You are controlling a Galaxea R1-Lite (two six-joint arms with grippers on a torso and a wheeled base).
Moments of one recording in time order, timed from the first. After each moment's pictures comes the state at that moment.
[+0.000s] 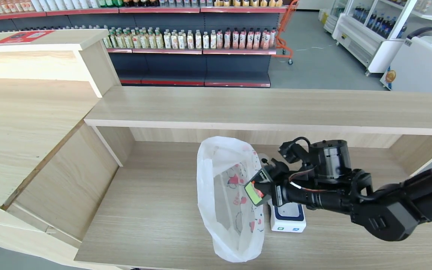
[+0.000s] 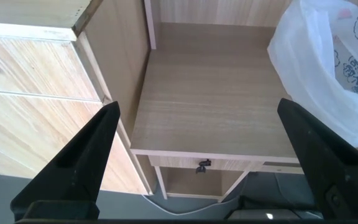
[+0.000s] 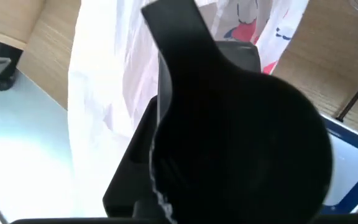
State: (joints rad) left arm 0.00 0.00 0.00 0.00 -0.01 0.00; right arm 0.52 1.91 -0.76 -0.71 0.18 0.08
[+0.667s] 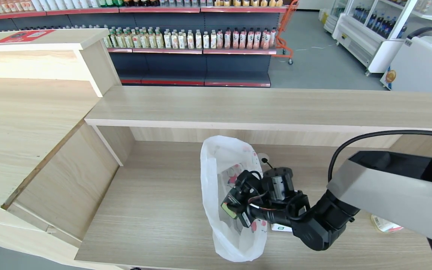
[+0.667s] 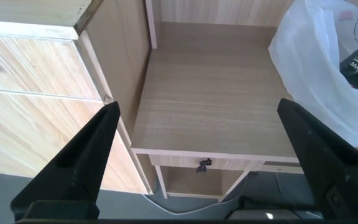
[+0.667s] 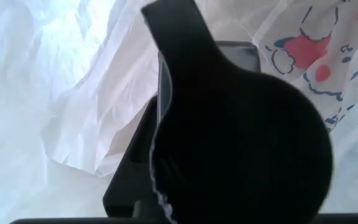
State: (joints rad) left arm 0.00 0.00 0.00 0.00 -0.01 0.00; right arm 0.60 2.30 -0.91 -0.93 0.18 -0.26
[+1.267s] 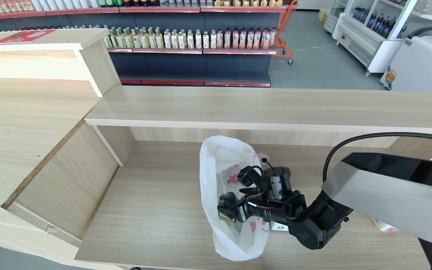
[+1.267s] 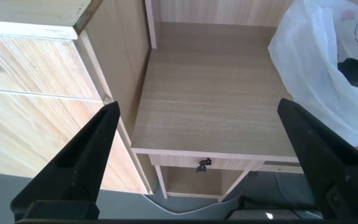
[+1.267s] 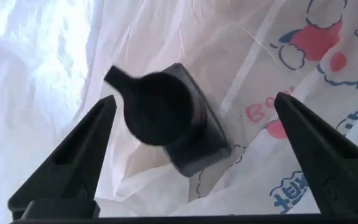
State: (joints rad) left arm 0.00 0.00 0.00 0.00 -0.01 0.00; right arm 0.60 2.32 -0.94 -0.96 0.19 -0.03
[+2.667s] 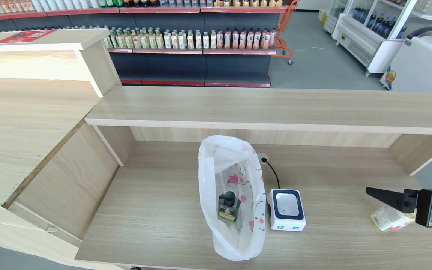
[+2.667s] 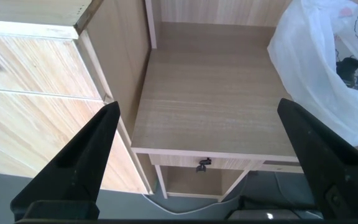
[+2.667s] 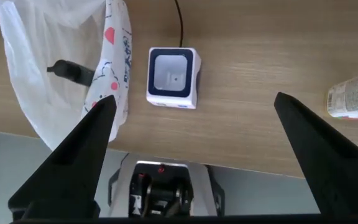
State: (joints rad) left arm 0.00 0.00 0.00 0.00 -0.01 0.00; right arm 0.09 1.11 -0.51 -0.18 0.12 0.13
